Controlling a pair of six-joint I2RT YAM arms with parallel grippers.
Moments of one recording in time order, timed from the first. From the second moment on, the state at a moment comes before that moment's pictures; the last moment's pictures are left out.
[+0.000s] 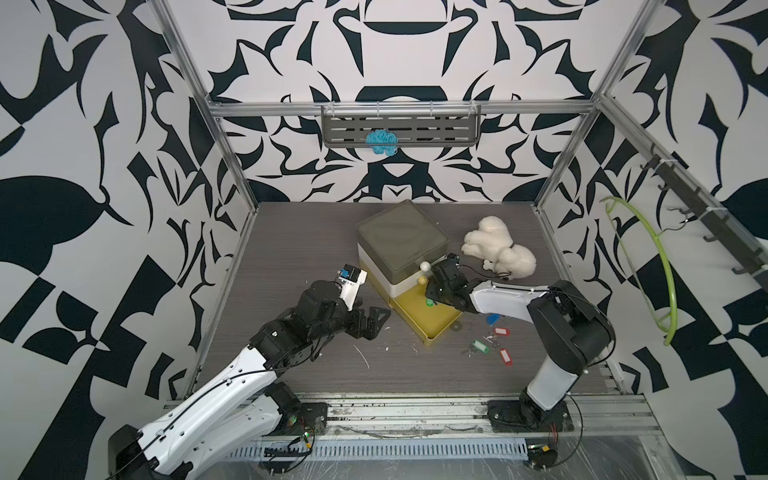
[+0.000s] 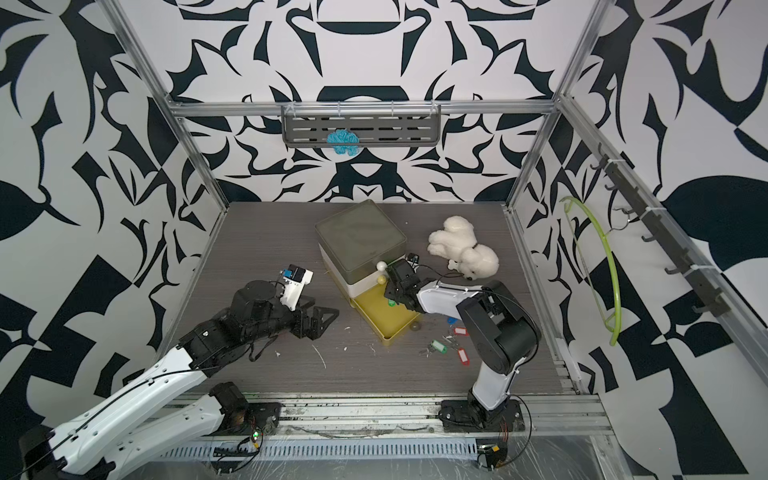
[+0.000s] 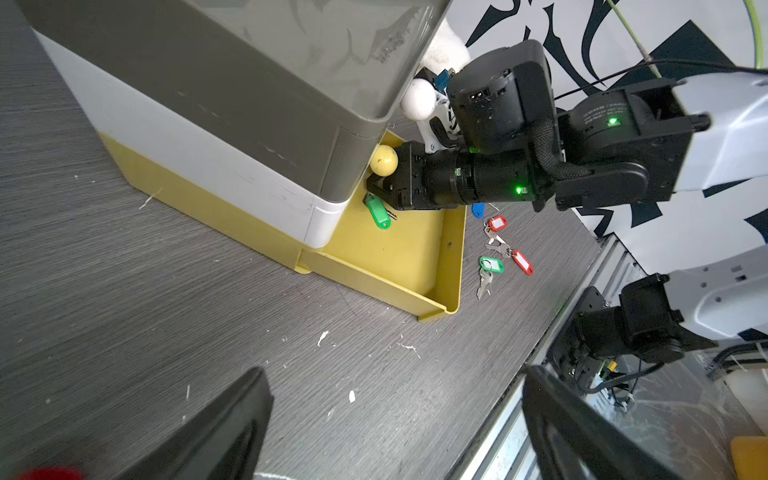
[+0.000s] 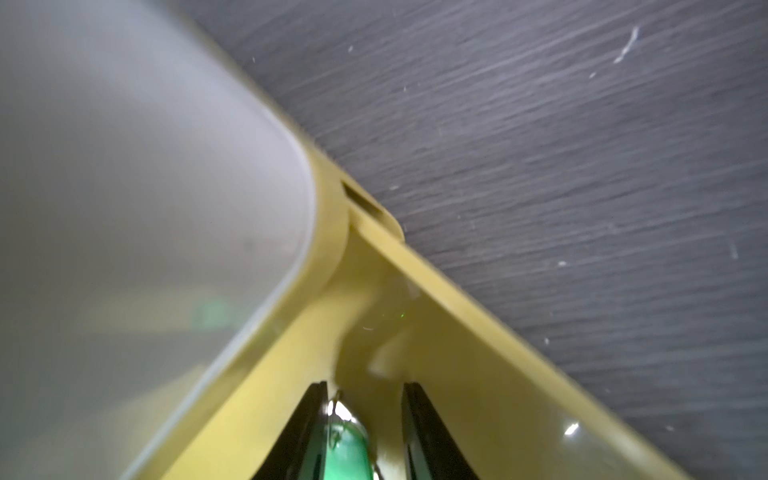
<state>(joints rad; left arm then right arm) -0.77 0.81 0.71 -0.43 0.17 -0.39 0.59 1.73 0.88 -0.09 0.16 0.84</state>
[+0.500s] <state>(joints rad) -0.77 0.84 0.71 -0.42 0.17 -0.40 0.59 1.76 0.90 -0.07 0.18 0.86</state>
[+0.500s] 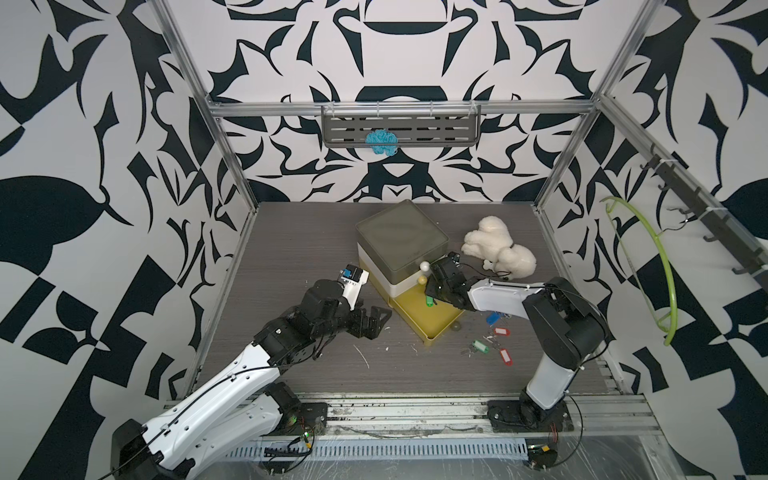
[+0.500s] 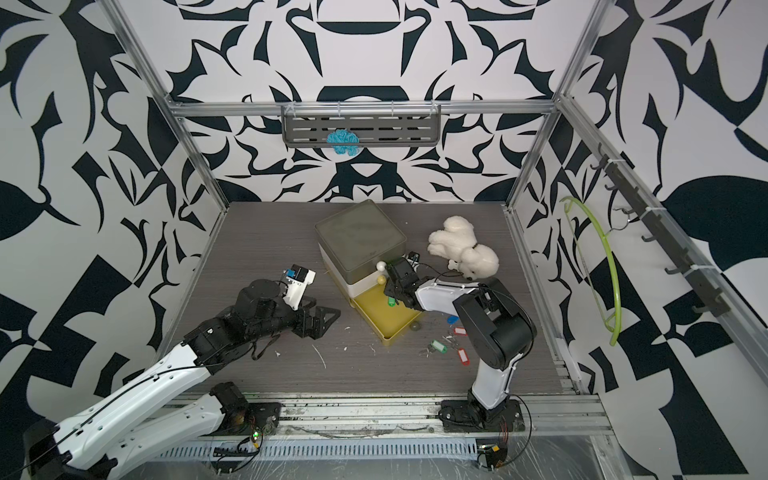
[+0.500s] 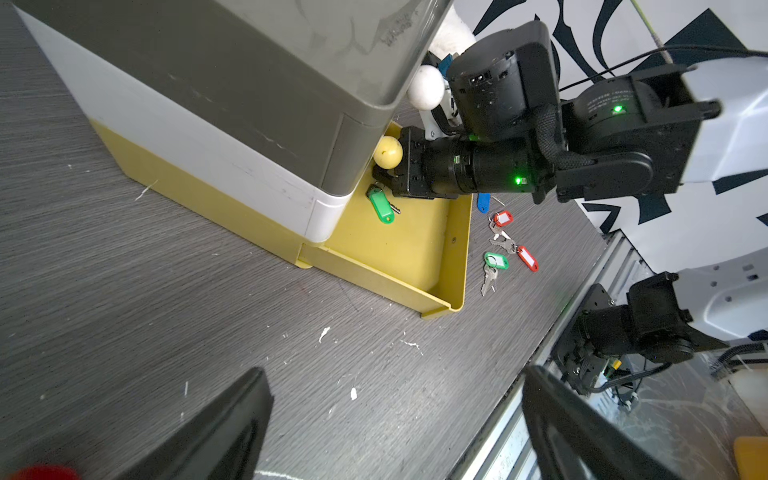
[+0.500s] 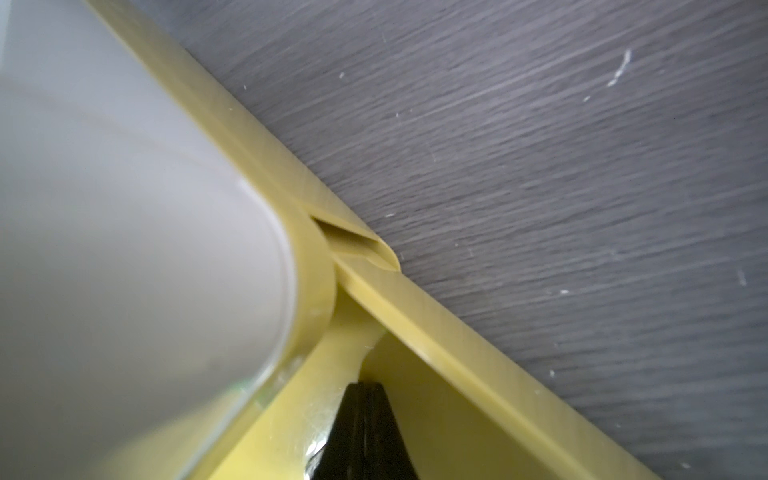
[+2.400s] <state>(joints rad) -0.77 0.86 0.69 -0.37 0.18 -0.42 0.59 1.58 0.90 -0.28 0.07 0.84</state>
